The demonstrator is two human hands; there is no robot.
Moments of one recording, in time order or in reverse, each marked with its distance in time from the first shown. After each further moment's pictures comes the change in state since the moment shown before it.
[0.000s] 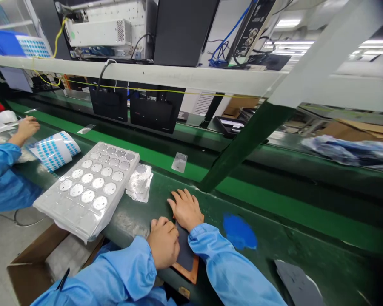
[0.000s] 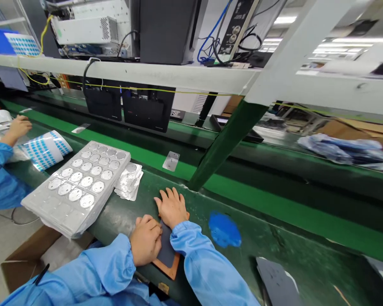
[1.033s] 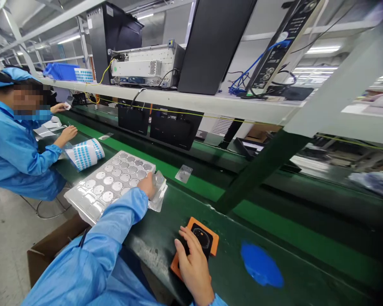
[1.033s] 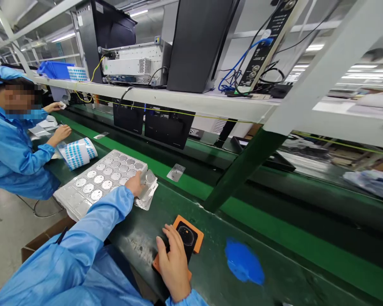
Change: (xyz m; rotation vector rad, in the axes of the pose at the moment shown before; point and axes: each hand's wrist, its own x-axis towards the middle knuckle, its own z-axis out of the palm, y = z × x) left_hand 0.094 -0.112 -0.144 -0.045 0.121 -0.600; right_hand -0.092 -0.067 -0.026 0.593 0.113 0.140
